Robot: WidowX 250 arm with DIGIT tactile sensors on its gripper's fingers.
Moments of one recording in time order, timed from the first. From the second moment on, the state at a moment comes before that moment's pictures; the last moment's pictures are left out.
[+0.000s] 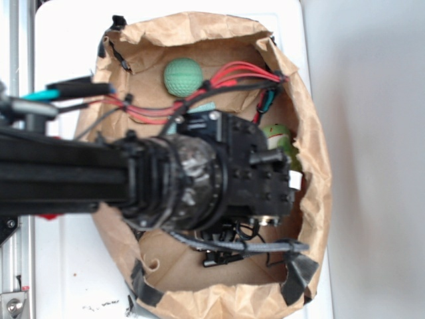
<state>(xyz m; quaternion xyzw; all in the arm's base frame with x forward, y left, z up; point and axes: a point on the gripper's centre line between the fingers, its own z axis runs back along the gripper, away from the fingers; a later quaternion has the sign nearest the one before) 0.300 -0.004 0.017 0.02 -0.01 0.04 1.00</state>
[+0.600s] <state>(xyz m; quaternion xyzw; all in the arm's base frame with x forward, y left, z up) 0.299 -0.005 0.017 0.03 -0.01 0.05 1.00</state>
